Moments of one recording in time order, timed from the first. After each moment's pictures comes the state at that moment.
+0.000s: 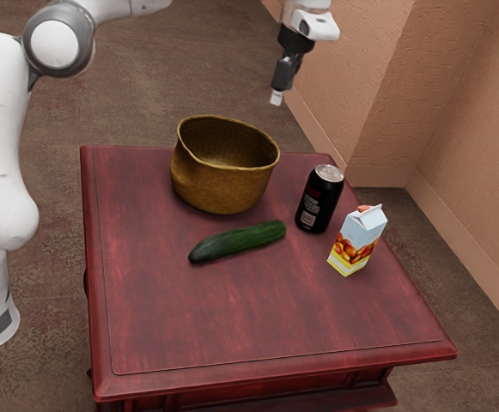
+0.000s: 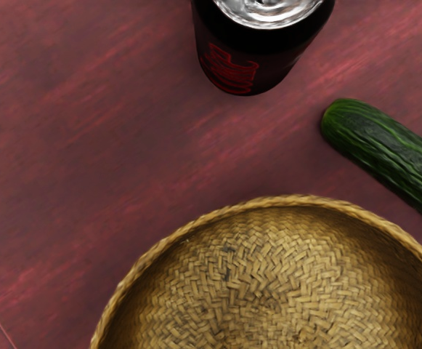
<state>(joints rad) -2.15 -0.45 2.00 -1.08 0.42 1.32 0.62</state>
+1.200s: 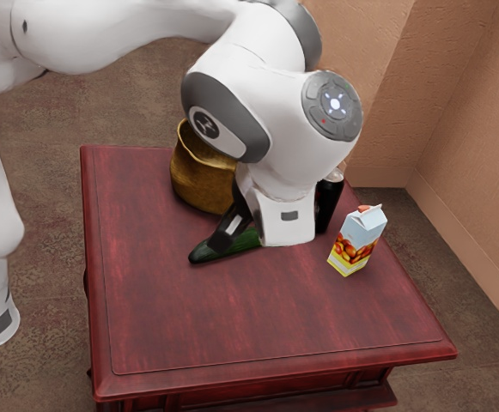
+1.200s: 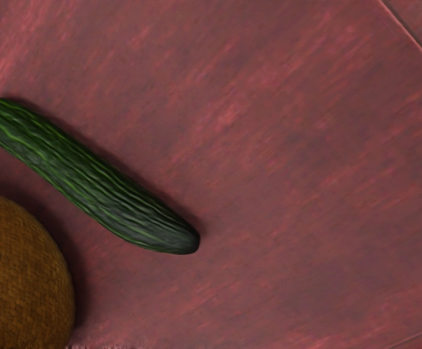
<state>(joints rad) -2.60 0.01 1.81 -1.51 0.40 1.16 0.00</state>
